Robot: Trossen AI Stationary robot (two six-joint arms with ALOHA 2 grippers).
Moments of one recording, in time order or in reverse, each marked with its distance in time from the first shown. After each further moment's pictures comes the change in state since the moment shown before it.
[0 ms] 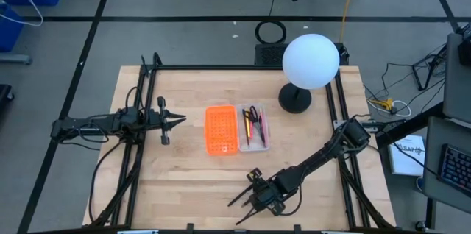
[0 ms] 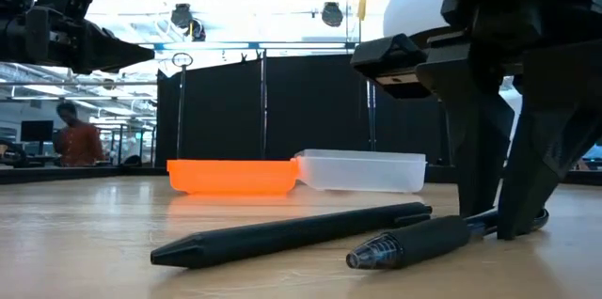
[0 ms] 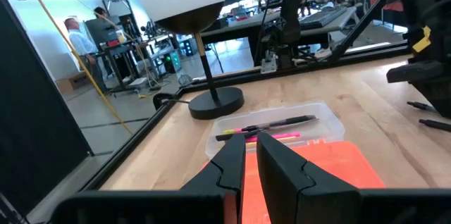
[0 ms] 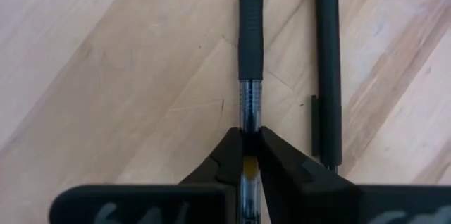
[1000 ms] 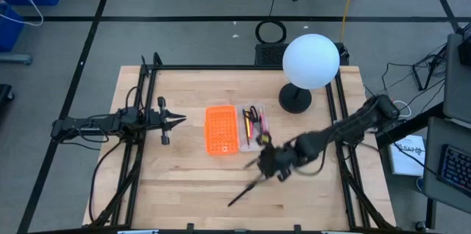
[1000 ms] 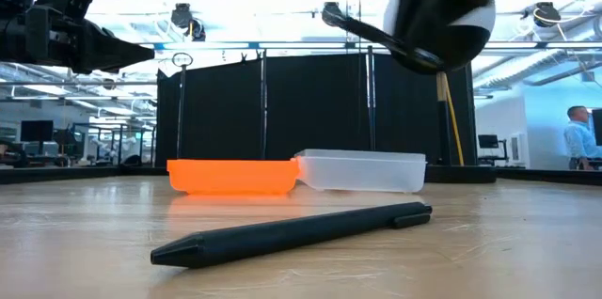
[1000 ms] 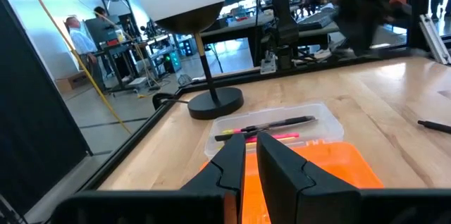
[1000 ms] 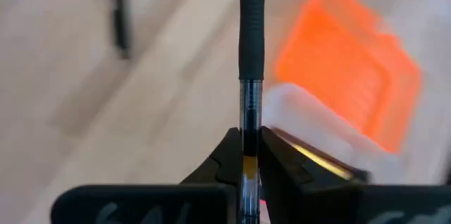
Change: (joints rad) left arm 0.000 0.000 0.000 0.001 0.001 -0.007; right arm -0.154 -0.442 -0.002 -0.131 0.228 -0.213
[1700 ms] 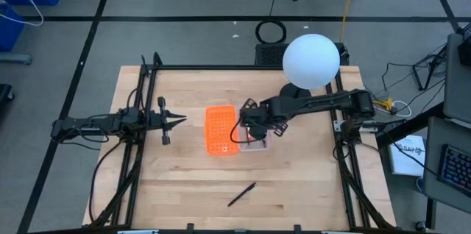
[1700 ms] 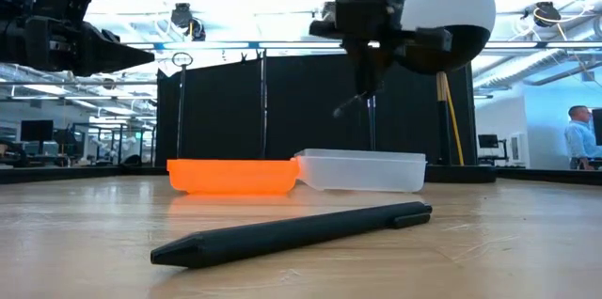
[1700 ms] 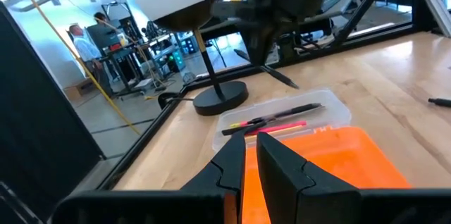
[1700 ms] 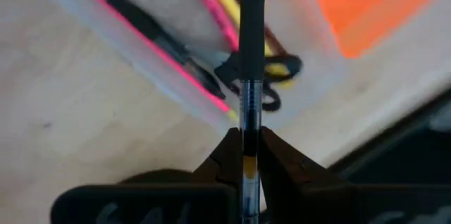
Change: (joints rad) left arm 0.000 0.000 0.001 -0.032 -0.006 0.081; right arm -0.401 0.186 0.290 -0.399 0.018 -0.653
